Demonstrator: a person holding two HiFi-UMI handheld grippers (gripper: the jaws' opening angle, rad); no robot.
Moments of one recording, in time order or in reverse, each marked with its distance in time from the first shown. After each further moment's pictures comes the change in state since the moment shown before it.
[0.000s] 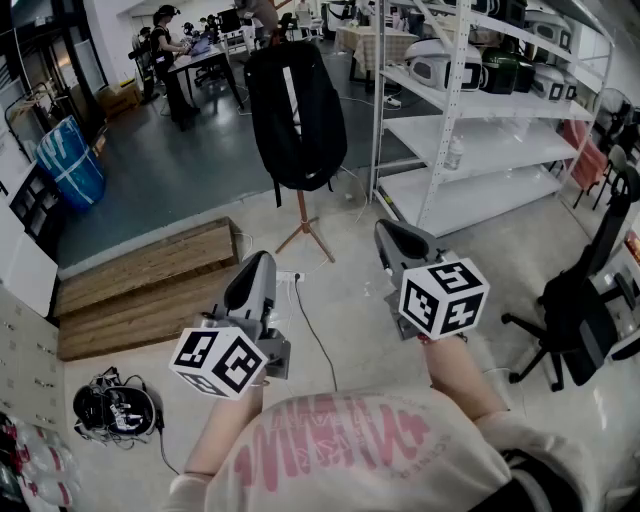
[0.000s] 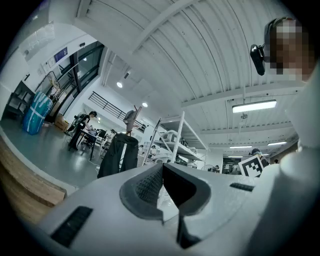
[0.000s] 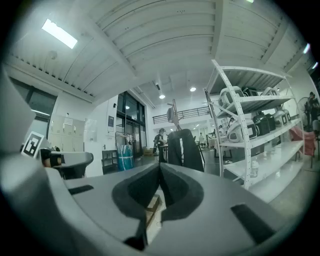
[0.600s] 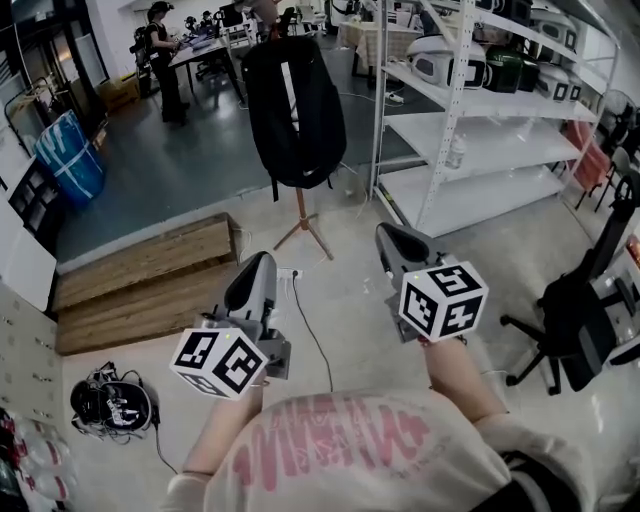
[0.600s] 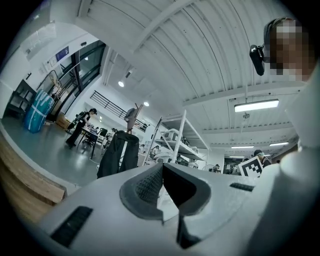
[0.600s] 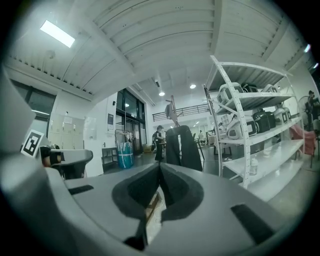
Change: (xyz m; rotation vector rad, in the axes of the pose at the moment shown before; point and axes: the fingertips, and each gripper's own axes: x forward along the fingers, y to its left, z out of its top) left arm 0.017 -0.002 -0.015 -0.013 0.004 0.019; right arm 0.005 -0.023 -0.013 0.002 0.034 0.005
